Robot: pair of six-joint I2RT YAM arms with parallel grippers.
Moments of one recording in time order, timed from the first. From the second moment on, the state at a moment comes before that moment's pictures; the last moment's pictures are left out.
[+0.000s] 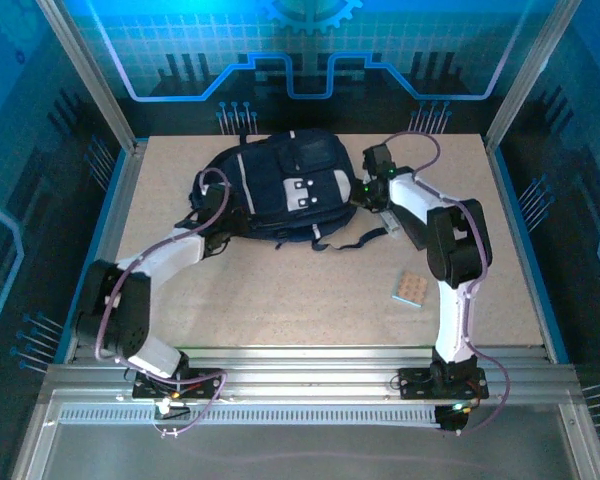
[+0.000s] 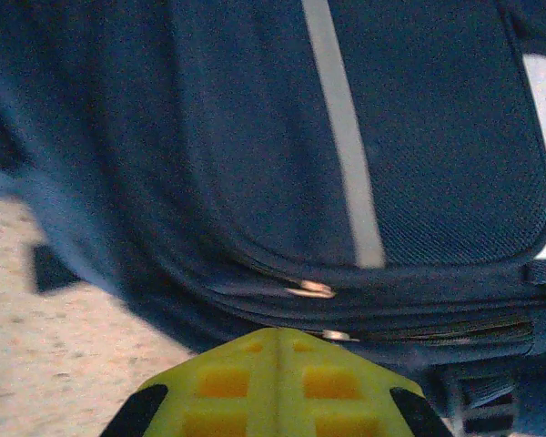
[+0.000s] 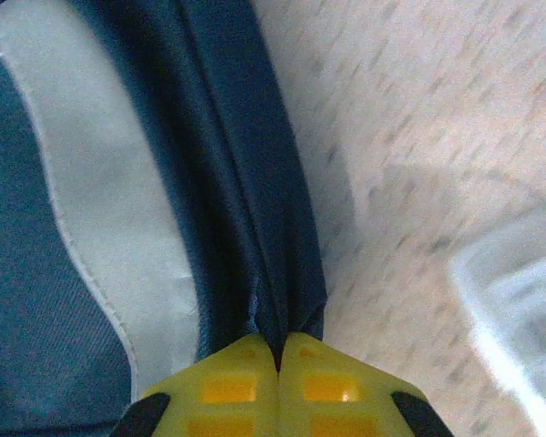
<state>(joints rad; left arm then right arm) -0.26 1.51 0.90 -0.19 -0.13 -0.50 0.25 2.12 1.61 -0.53 -0.10 0.48</state>
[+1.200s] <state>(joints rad) -0.56 1.97 1.37 -0.41 -0.48 -0.41 0.28 1.85 1.34 -0.51 -0.16 0.51</state>
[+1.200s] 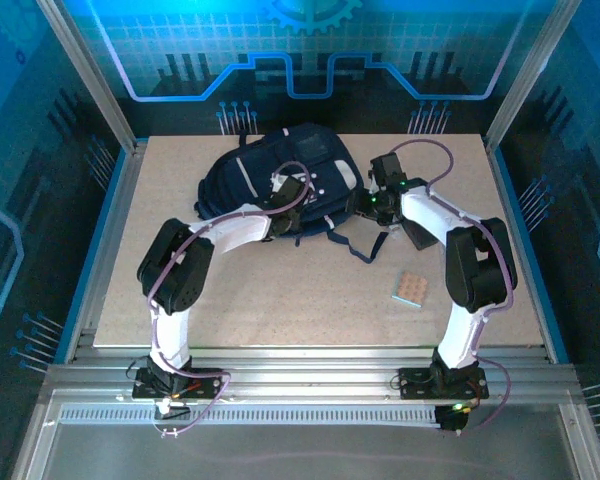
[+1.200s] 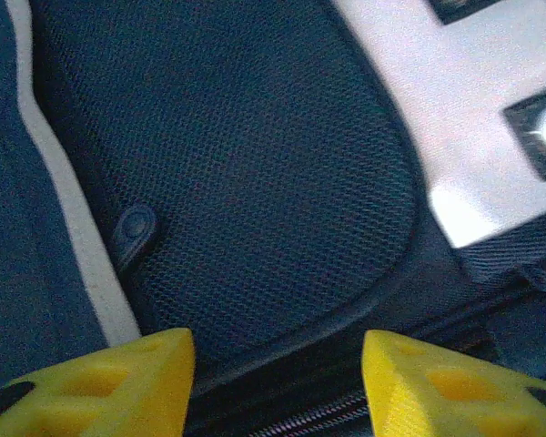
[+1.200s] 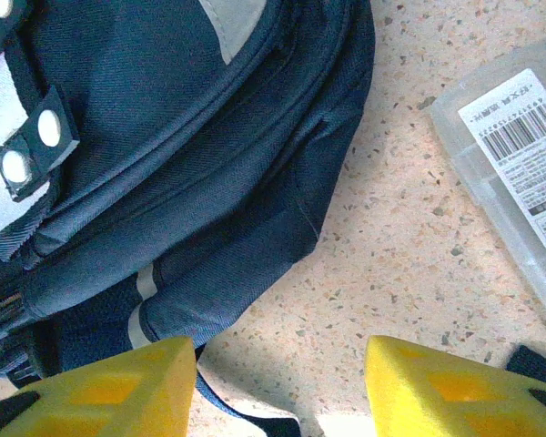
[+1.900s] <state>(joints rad) -0.56 1.94 1.30 -0.50 -0.49 -0.38 0.29 1.84 1.32 -0.50 -0.15 0.52</state>
